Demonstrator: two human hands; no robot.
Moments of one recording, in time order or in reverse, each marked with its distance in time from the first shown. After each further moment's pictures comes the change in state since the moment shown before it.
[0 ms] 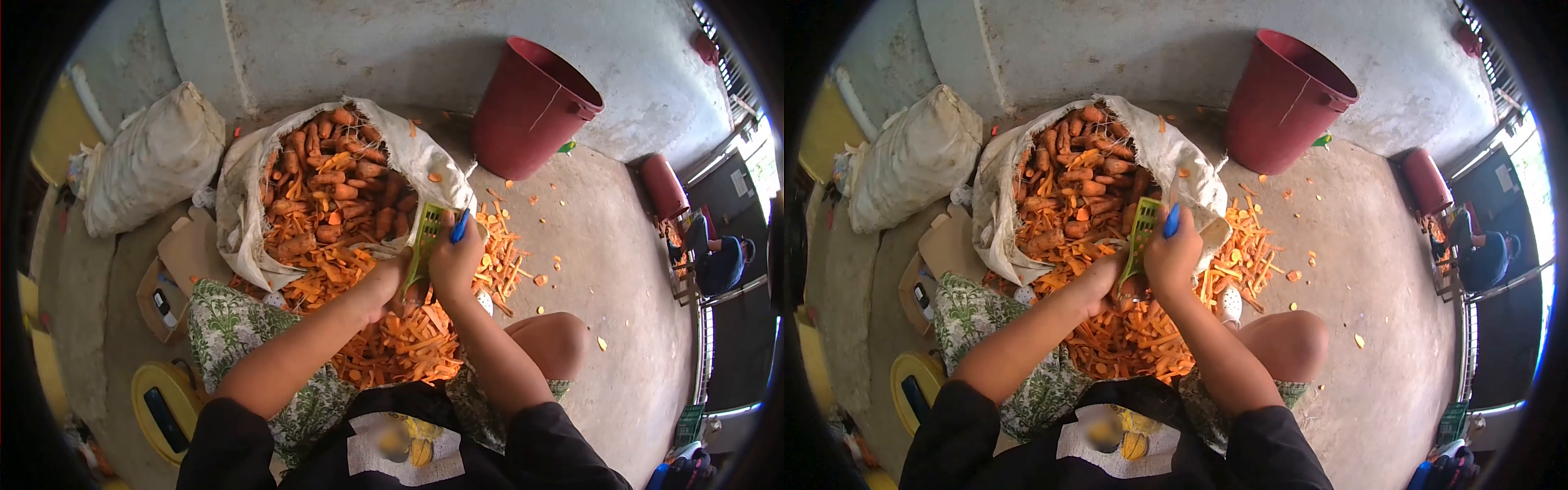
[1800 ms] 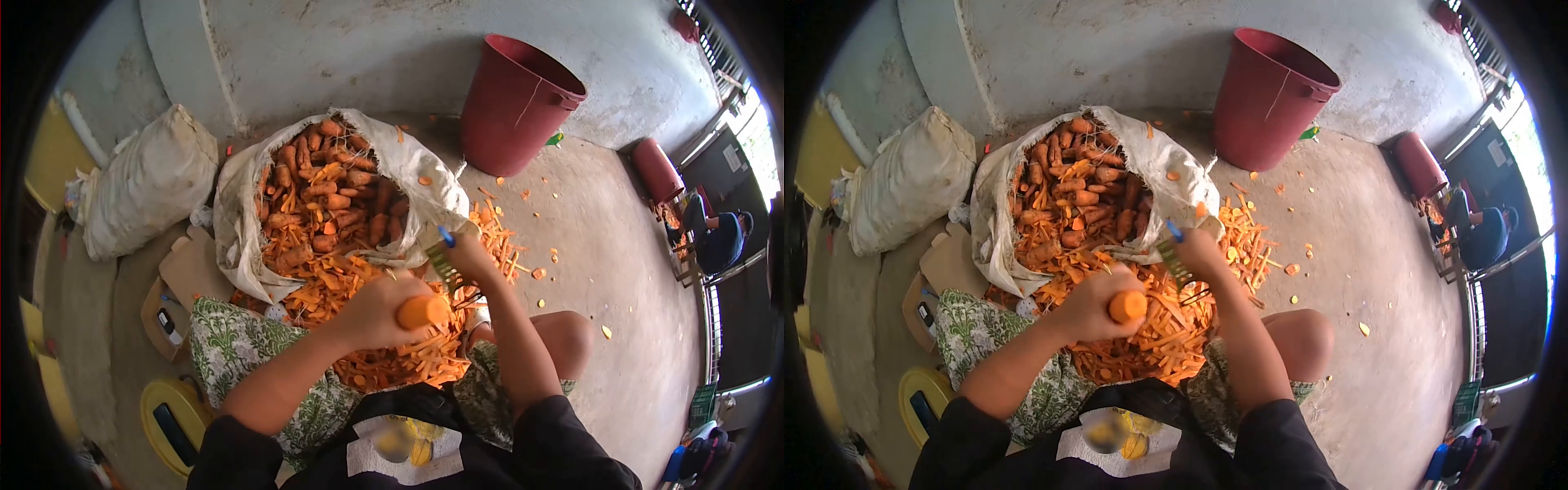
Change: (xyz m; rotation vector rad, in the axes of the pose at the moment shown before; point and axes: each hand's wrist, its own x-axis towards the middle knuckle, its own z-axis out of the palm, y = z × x) left_hand -0.052 0.014 0.031 1.309 -0.129 0.753; right_hand 0.045 0.089 -0.035 -0.476 -0.772 0.174
